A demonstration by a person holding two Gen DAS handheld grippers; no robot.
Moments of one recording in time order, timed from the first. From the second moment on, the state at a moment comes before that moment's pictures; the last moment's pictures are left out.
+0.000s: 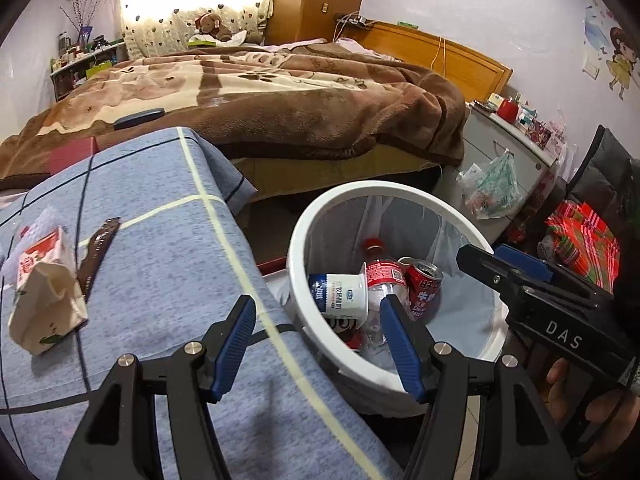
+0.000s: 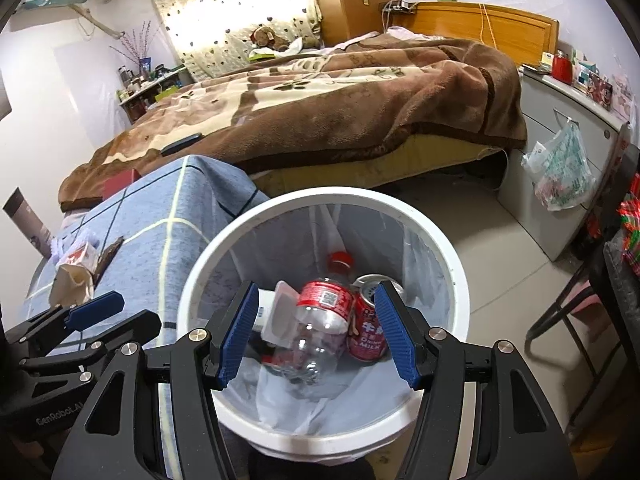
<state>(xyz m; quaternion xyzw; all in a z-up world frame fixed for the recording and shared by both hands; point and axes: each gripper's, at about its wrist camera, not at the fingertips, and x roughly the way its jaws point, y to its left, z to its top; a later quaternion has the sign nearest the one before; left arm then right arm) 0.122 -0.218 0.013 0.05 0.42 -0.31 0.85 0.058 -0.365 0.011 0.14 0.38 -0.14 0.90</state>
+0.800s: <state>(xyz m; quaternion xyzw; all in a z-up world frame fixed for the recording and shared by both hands) 0.133 -0.088 0.020 -0.01 0.39 -0.20 0.90 0.083 -0.290 0.015 0.11 0.38 -0.07 0.92</state>
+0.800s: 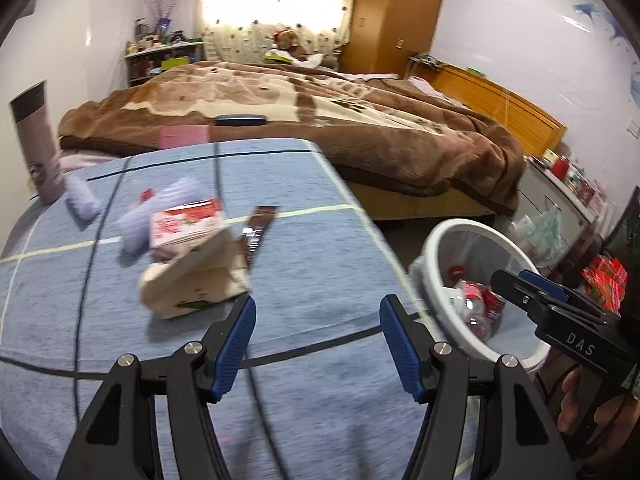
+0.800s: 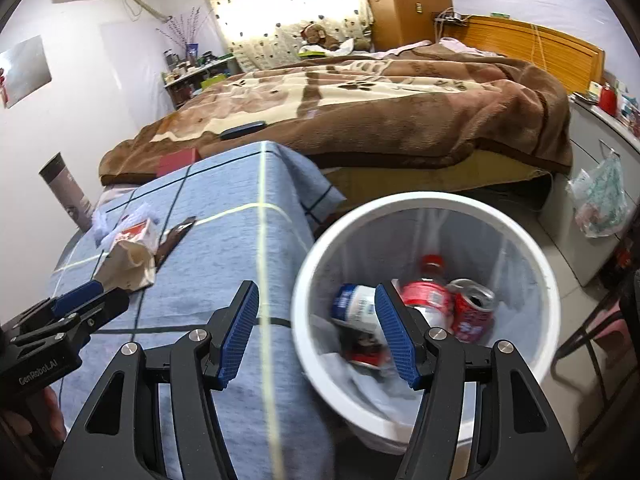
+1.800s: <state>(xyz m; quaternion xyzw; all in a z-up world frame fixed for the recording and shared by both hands) 0.163 0.076 0.004 -0.07 0.39 -0.07 0.91 0.160 -0.141 0.004 0.08 0.40 0.10 0.91</state>
